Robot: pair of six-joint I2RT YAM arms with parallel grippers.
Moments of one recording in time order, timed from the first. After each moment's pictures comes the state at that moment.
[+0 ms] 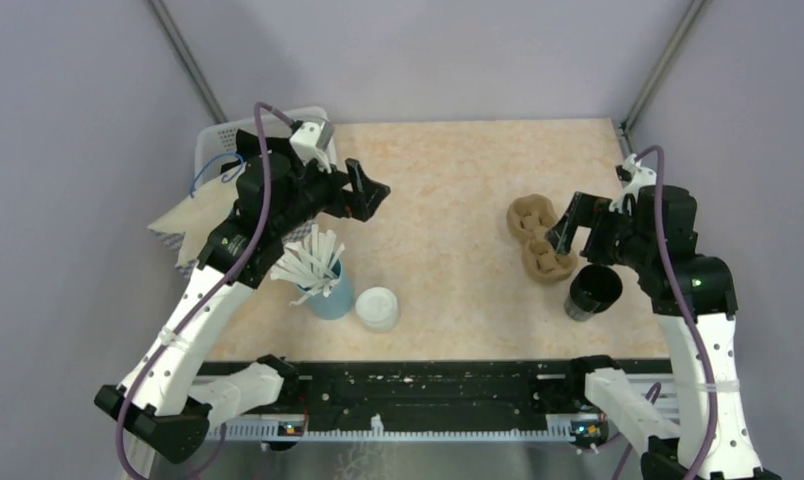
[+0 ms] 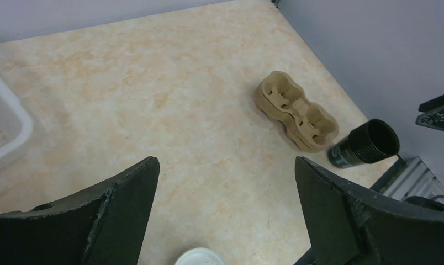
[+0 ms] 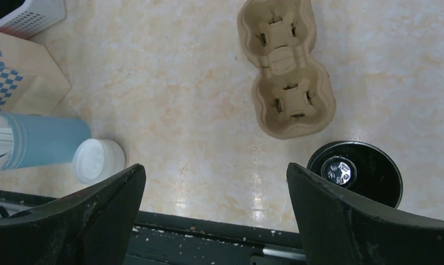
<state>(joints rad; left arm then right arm) -0.48 1.04 1.29 -0.43 0.17 -0.29 0.10 0.82 1.26 -1.05 -0.15 0.31</state>
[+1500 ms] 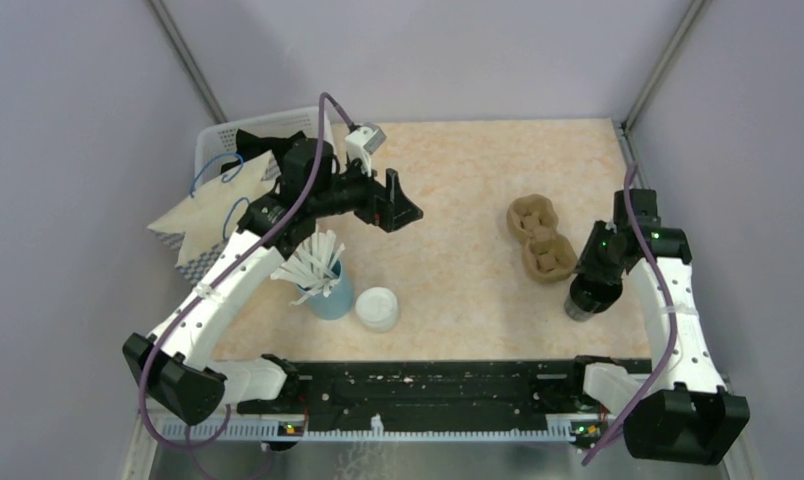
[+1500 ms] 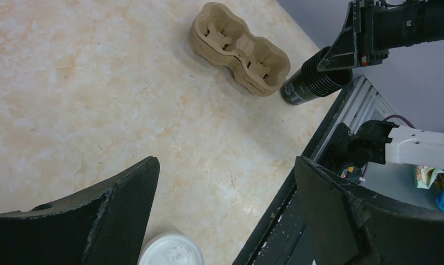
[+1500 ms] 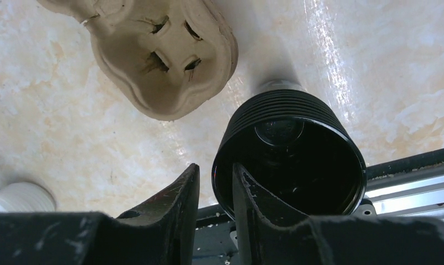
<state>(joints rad) -0.53 1.24 1.33 -0.46 0.49 -0.26 -0.09 1.03 1.01 -1.08 -0.01 0.39</state>
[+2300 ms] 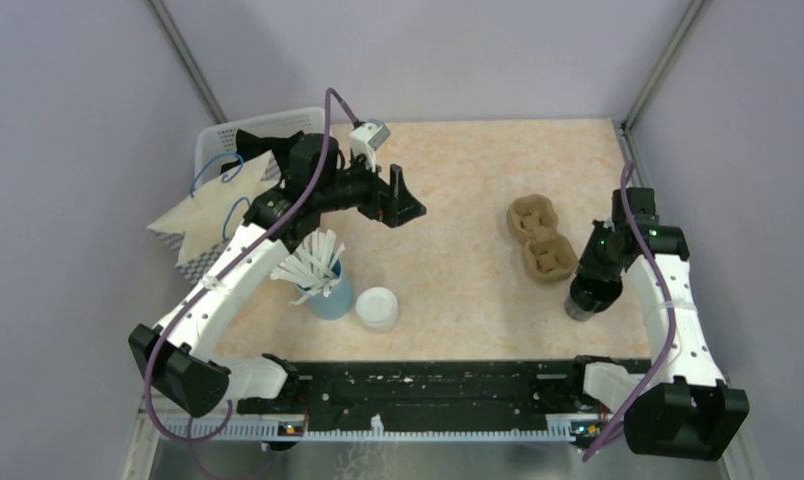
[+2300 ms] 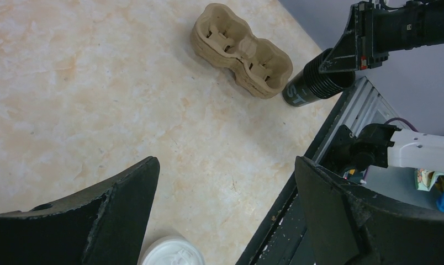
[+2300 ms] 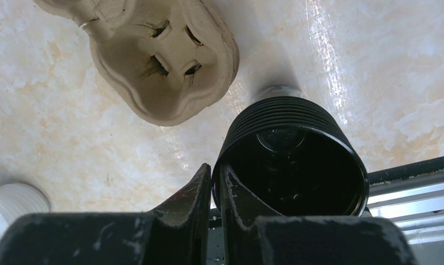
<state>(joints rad) -0.53 1.29 1.36 -0.46 0.49 -0.26 -0.09 1.05 1.01 -1.05 -0.02 0.36</state>
